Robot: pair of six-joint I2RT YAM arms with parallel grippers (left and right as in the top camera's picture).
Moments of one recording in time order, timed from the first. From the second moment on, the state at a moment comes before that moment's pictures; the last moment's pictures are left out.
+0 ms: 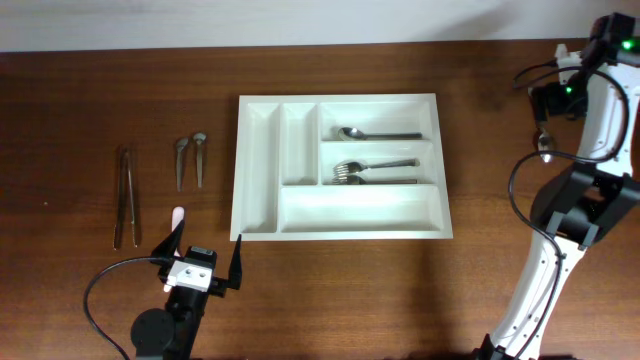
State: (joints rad) left arm -0.02 0.01 0.01 -0.06 0.21 0.18; right arm -0.40 2.61 2.66 -1.34 0.09 -0.44
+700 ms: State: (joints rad) left arm -0.02 0.01 0.01 -0.06 0.21 0.18; right arm -0.40 2.69 2.66 -1.33 0.01 -0.34
